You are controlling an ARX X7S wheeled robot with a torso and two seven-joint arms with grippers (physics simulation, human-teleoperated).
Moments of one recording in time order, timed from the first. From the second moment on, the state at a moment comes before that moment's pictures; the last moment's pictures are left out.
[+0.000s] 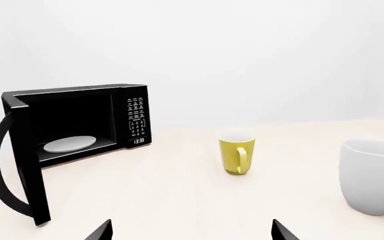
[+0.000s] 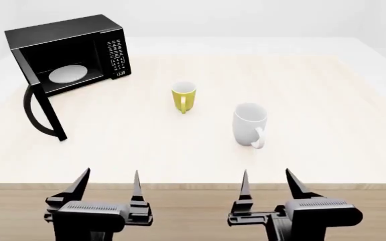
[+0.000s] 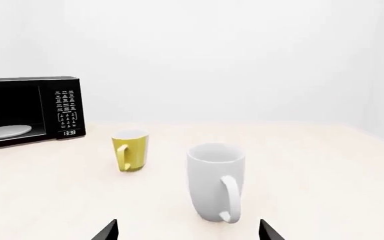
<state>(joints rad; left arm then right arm) 0.13 -0.17 0.10 0.48 -0.09 -0.20 -0.13 -0.12 0.15 -0.12 -0.48 0.13 0.22 0.14</state>
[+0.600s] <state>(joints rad) 0.14 -0.20 0.08 0.59 -0.14 -0.24 -0.17 -0.17 0.18 -0.10 -0.67 0.22 0.25 0.16</state>
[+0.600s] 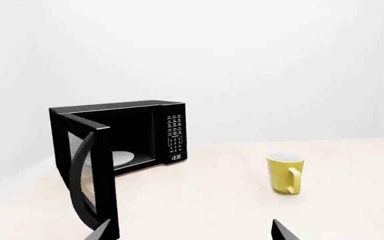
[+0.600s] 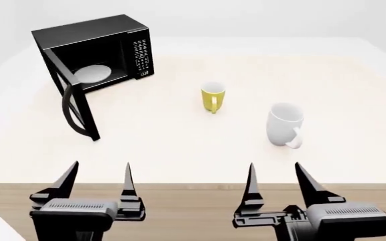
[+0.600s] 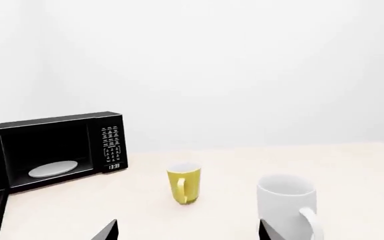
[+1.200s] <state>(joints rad) 0.14 -0.23 0.10 0.59 -0.16 -0.23 -0.20 -0.17 0.20 -0.11 -0.68 0.25 0.24 0.19</state>
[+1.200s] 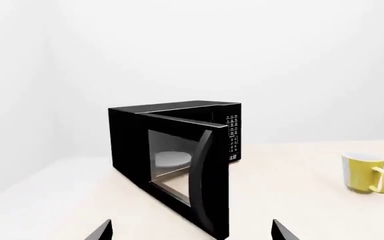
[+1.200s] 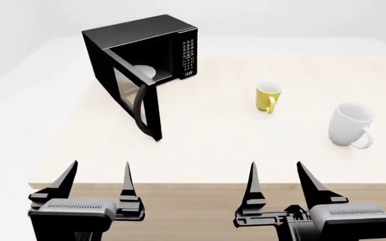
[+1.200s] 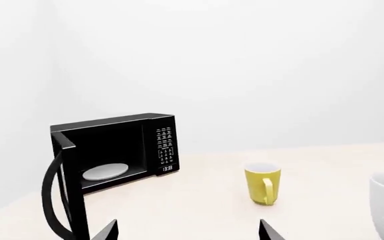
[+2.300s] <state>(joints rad) 0.13 -0.28 0.13 0.60 -0.19 -0.22 -0.24 -0.18 0.26 -0.16 -0.69 0.26 0.17 0.24</state>
